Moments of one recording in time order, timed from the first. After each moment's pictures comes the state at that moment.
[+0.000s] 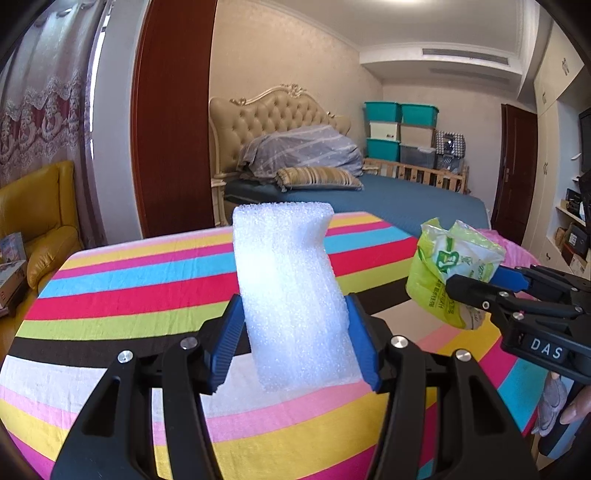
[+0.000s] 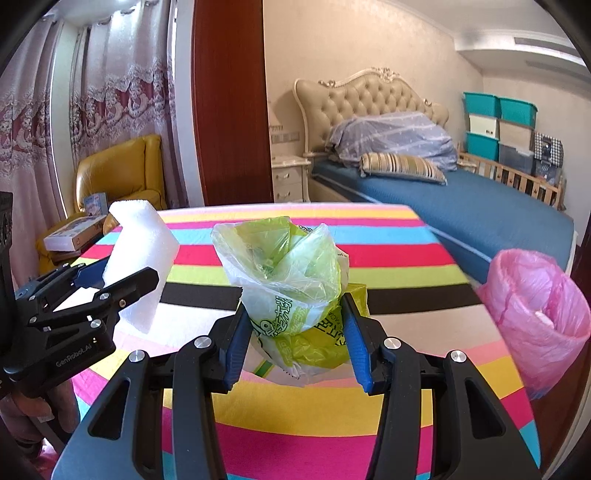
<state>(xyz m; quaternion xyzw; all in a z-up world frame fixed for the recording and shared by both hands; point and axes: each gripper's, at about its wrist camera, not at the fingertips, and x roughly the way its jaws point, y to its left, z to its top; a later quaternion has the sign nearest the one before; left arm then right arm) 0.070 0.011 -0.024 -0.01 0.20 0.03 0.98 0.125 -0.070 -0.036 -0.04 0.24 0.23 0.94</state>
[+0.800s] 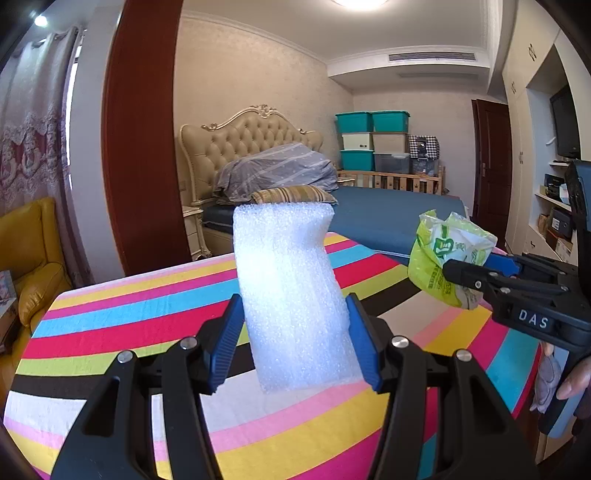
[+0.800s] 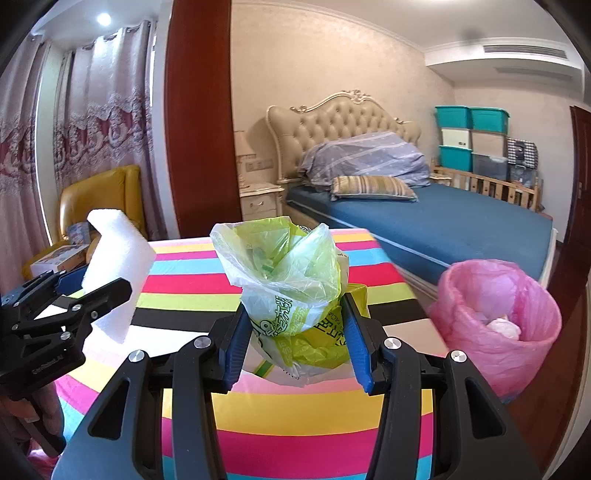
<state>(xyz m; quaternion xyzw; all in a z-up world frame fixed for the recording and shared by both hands) 0.074 -0.023 -0.002 0.03 0.17 -0.02 0.98 0.129 -0.137 -0.016 -0.01 0.20 0.18 0.96</state>
